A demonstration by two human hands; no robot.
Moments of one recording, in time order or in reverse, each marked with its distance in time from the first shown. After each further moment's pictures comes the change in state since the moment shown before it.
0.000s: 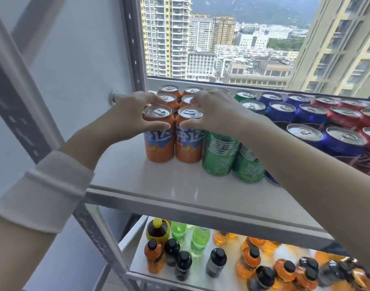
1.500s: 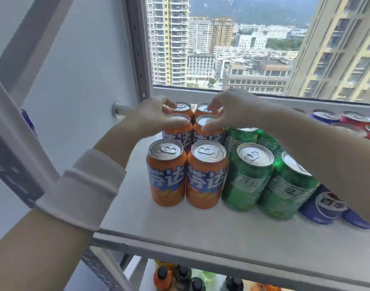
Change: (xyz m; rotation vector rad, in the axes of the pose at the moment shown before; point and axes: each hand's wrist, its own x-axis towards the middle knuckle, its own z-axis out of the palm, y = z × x) left_hand 0.078 -0.026 -0.002 -0.279 -0.043 -0.180; right_hand 0.063 0.023 -0.018 0.062 -0.152 0.096
